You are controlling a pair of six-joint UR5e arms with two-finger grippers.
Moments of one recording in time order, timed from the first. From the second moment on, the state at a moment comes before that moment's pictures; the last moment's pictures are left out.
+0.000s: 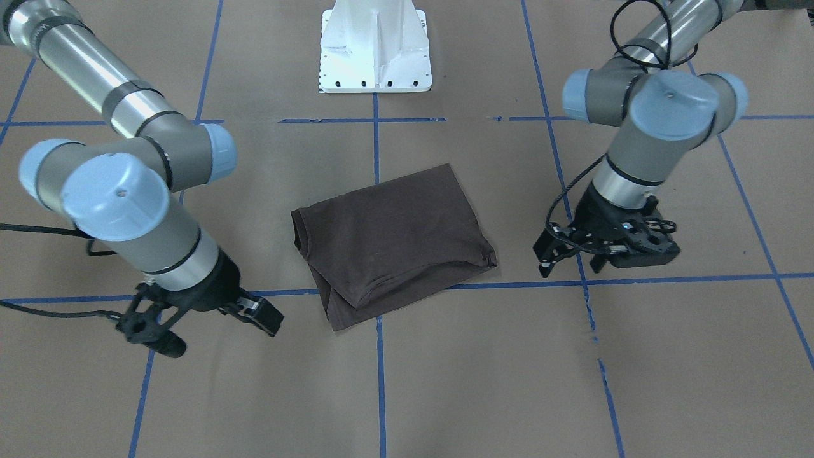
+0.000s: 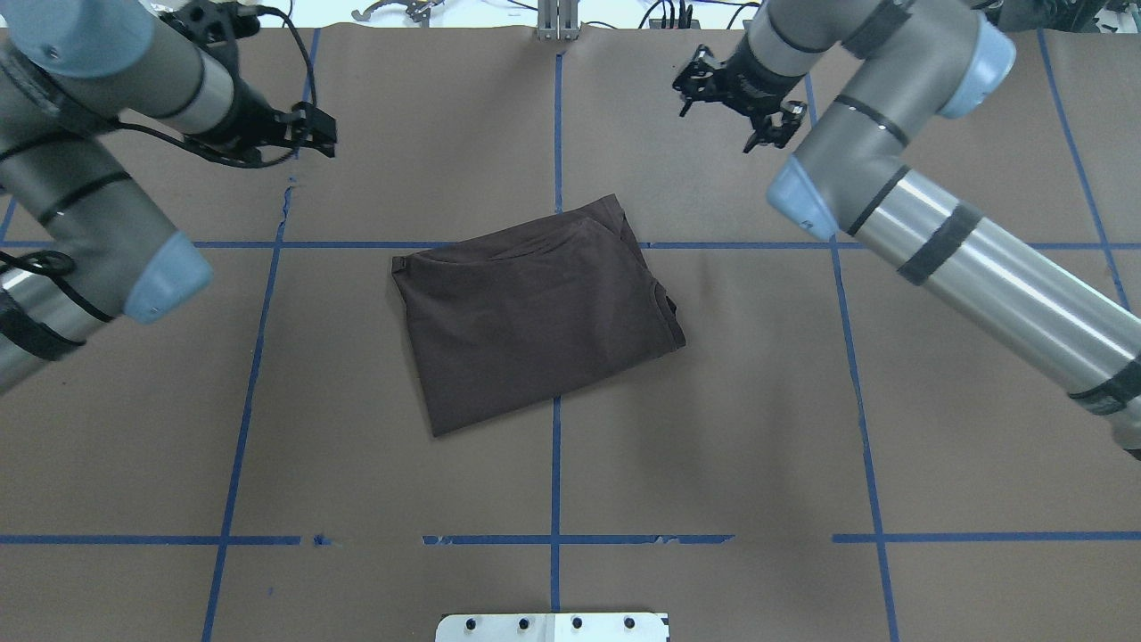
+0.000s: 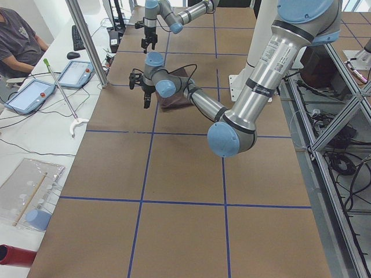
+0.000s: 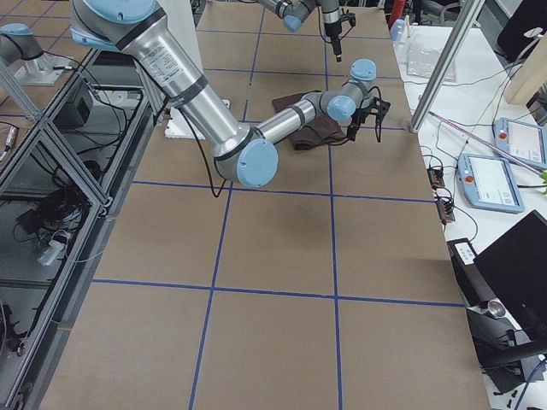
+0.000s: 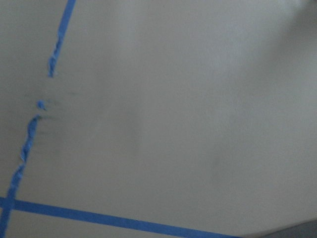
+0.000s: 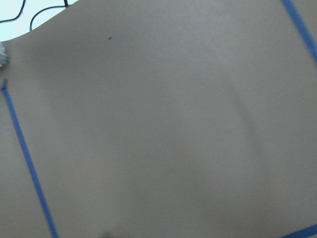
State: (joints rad) left arm -0.99 -2.03 -1.62 -1.91 -2.03 -0.95; right arm 0.98 -0.88 1.37 -1.31 2.15 1.29
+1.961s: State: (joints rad) left arm -1.56 -1.57 -1.61 -1.60 -2.24 0.13; right arm 1.64 -1.64 1.67 -1.67 2.42 -0.09
